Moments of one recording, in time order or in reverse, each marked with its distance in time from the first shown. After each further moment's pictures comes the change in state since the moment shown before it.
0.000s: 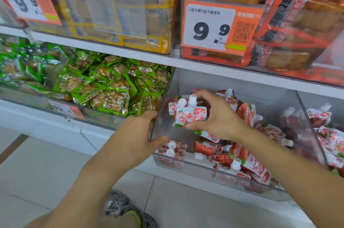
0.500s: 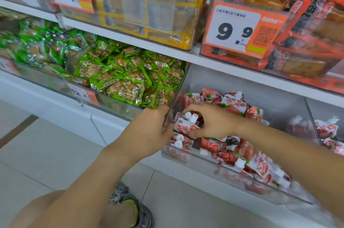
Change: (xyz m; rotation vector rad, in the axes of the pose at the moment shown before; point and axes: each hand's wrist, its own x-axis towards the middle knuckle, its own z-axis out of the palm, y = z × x) left_hand -0.005 -0.006 0.009 -0.035 0.080 0.066; right_hand 0.023 0.001 0.016 -0.464 -0.455 -0.090
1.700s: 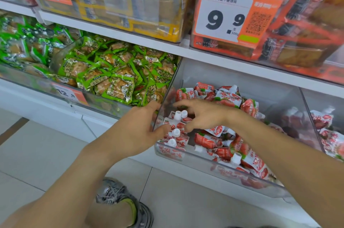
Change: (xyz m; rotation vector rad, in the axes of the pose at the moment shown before) left_hand 0.002 -0.003 -0.006 -0.061 -0.123 -0.008; right_hand 0.007 -0.012 -0.011 0.227 -0.193 0.210
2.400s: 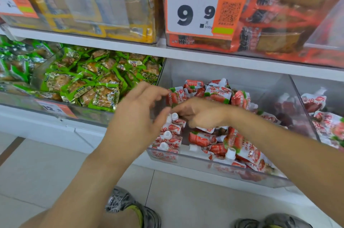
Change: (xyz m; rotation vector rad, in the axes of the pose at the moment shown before) left_hand 0.016 0.036 0.000 0.106 0.430 0.257; right_hand -0.010 0.021 0.004 0.324 -0.072 -0.160
